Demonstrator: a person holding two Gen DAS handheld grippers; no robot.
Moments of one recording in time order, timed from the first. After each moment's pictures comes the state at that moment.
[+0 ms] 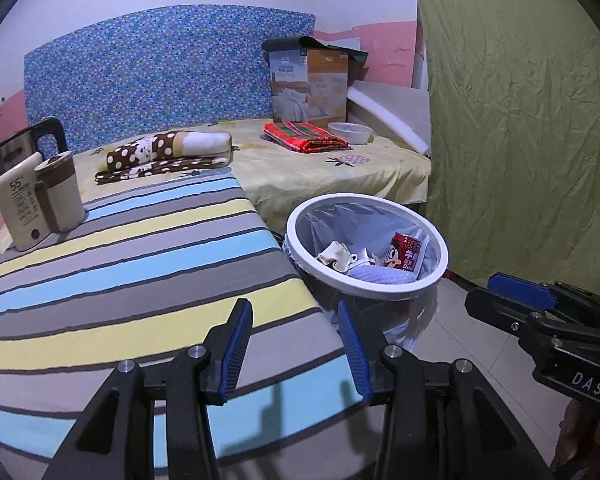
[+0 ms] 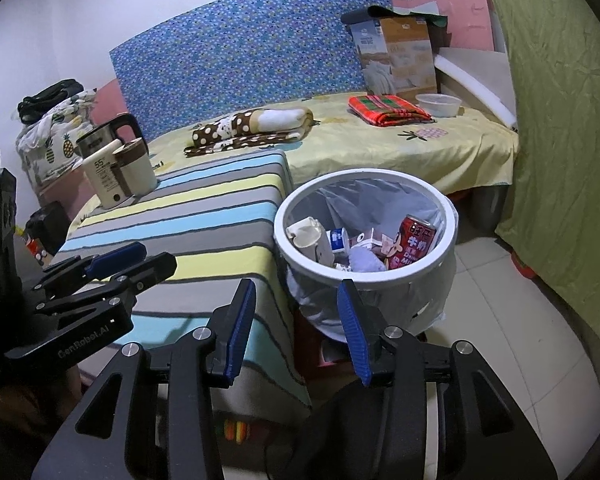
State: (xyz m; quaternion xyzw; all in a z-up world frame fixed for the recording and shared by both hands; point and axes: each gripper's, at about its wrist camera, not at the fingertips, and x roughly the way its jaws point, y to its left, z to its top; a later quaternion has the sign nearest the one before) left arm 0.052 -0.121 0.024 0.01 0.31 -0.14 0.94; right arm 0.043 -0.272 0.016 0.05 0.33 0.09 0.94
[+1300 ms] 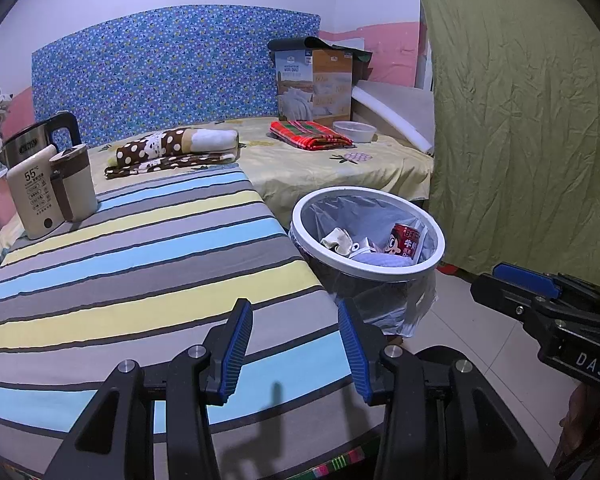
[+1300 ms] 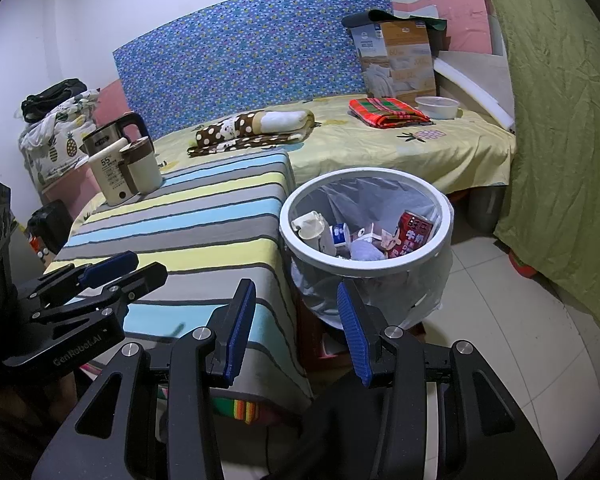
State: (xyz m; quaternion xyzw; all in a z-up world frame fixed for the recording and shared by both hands) left arm 0.028 -0.115 0.024 0.01 0.31 -0.13 0.94; right arm 0.028 -0.270 0.015 0.05 0.32 0.09 0.94
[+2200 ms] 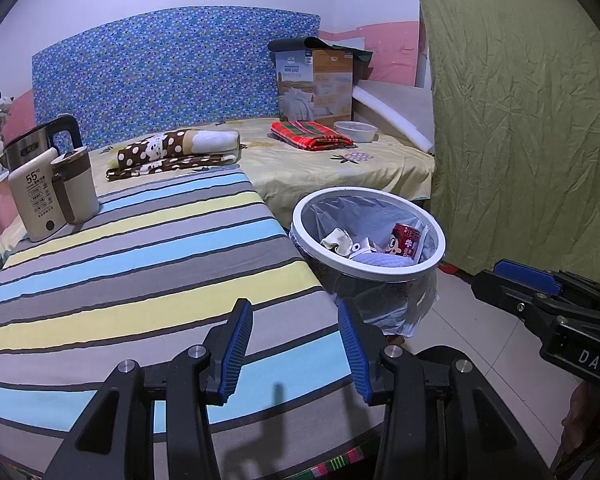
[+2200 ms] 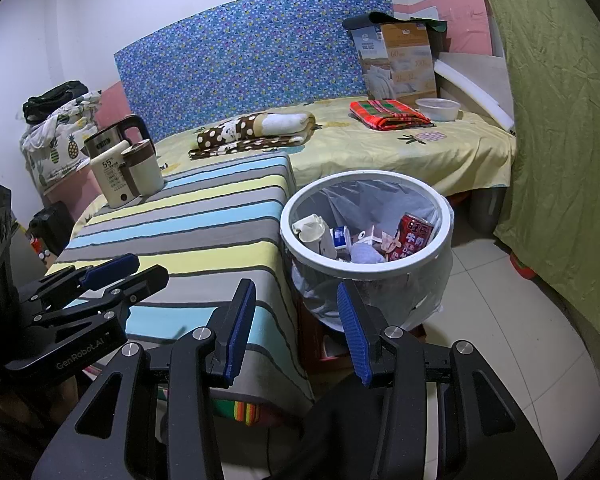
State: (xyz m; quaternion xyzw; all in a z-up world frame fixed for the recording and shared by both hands) left arm 0.027 -0.117 0.024 0.01 0.31 -0.13 0.94; right arm 0.029 -0.270 0.017 0.05 0.32 0.09 0.94
